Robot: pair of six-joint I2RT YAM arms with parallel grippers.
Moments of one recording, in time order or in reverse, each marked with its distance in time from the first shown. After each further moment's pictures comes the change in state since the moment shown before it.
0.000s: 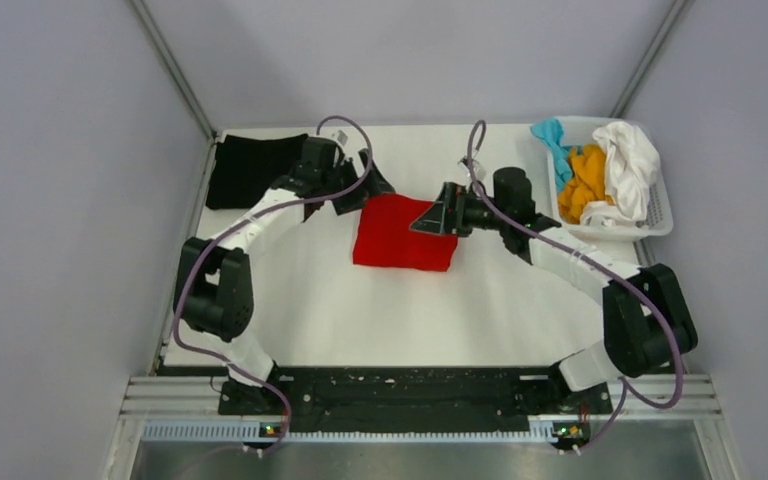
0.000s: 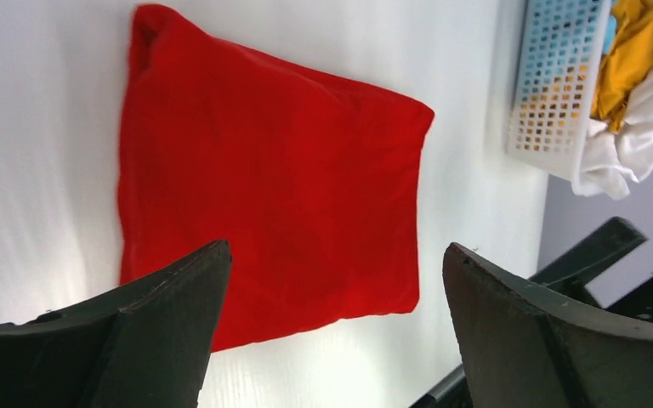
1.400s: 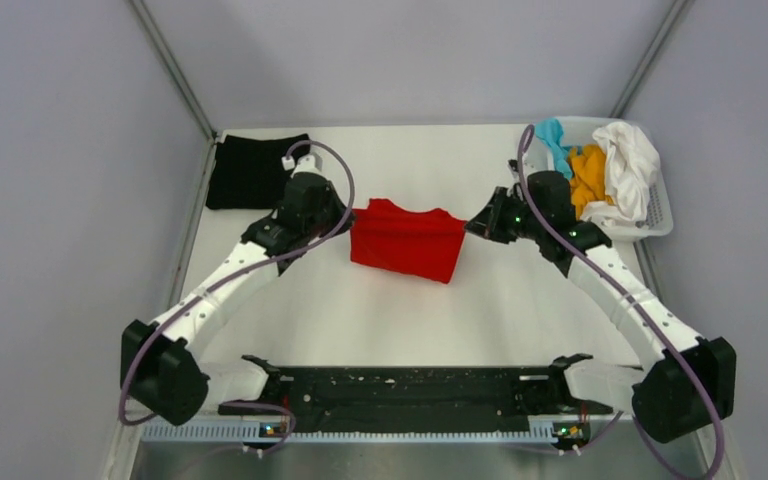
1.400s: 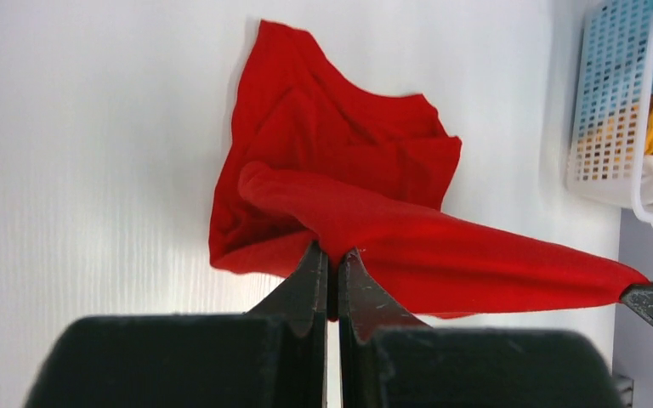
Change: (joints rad) left arm -0.165 -0.491 -0.302 -0.102 -0.425 -0.040; right arm -0.038 -0.341 0.003 -0.514 0.364 -0.059
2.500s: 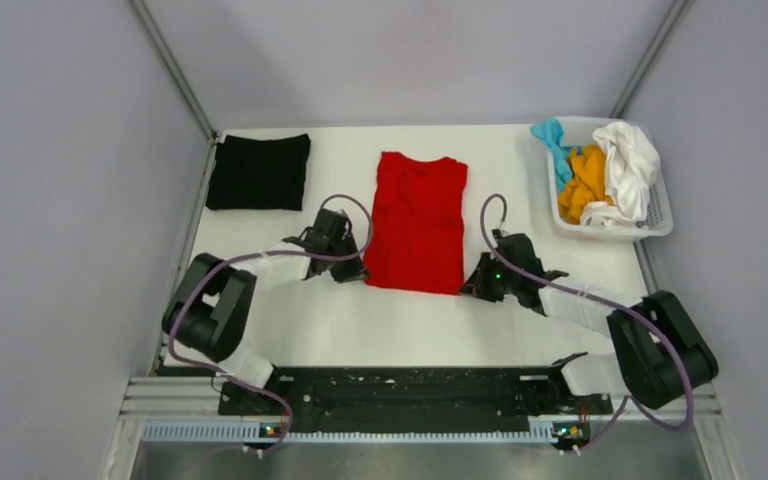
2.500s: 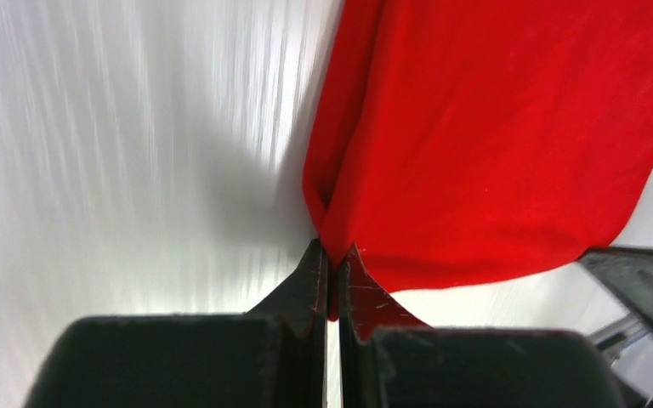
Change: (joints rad) left arm 0.066 0.454 -0.162 0.240 0.314 -0.030; right arm 0.071 0.257 -0.454 0.469 0.108 0.149
